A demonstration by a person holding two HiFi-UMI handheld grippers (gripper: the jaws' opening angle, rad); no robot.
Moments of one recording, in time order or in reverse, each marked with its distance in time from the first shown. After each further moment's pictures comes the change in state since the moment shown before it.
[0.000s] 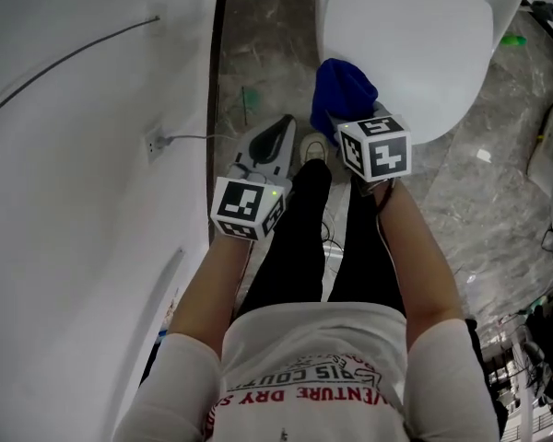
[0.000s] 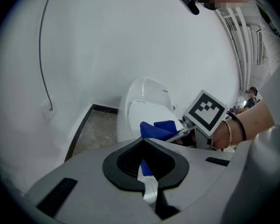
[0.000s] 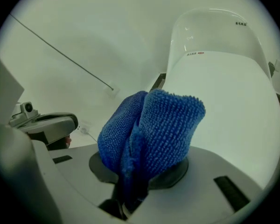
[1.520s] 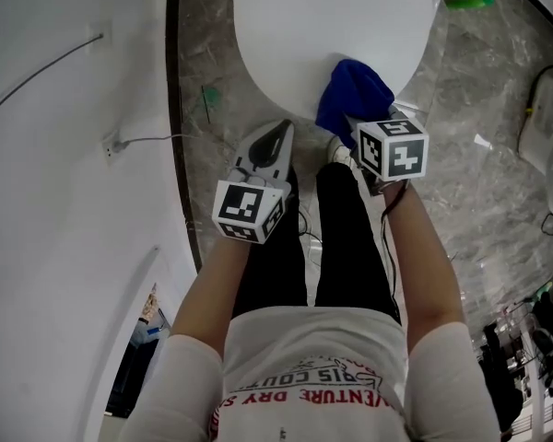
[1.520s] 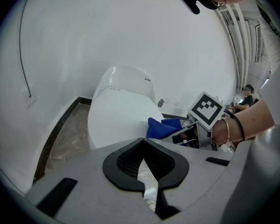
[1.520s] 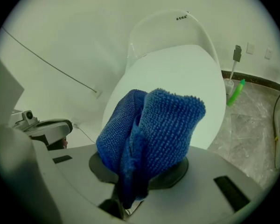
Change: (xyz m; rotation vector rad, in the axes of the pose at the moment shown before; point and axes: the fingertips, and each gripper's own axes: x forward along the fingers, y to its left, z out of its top) left arm 0.065 -0.145 -0.042 0.004 0.039 -0.041; right arm -0.100 -0.146 -0.088 0.115 -0.028 -0.062
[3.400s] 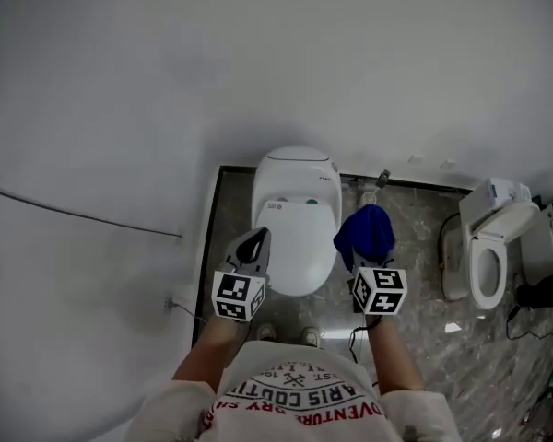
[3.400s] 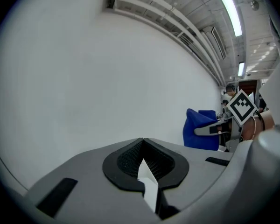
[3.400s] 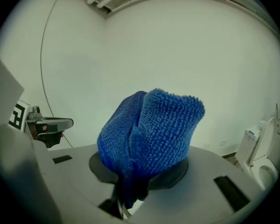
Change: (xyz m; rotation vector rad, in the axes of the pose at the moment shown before) left arm -0.247 -0.142 0.393 0.365 -0.459 0.019; right arm -0.488 0.126 0.227 -0.166 -0.781 -0.356
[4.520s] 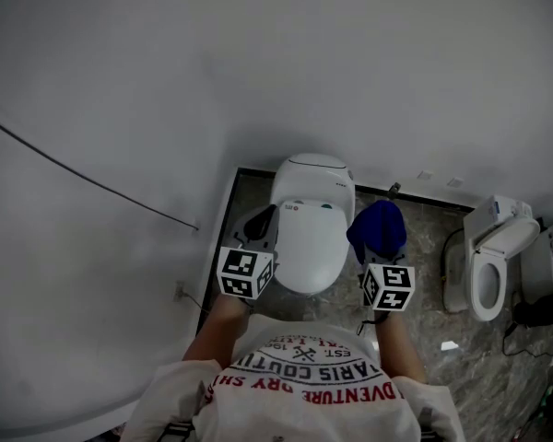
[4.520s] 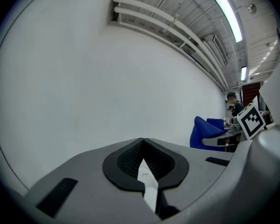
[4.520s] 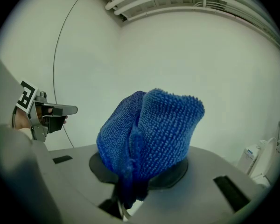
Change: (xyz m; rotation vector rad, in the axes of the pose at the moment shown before) left arm -0.050 0.036 0.070 -0.013 -0.108 0.054; right arm -0.032 0.047 0.048 -0.129 -0.104 0.003
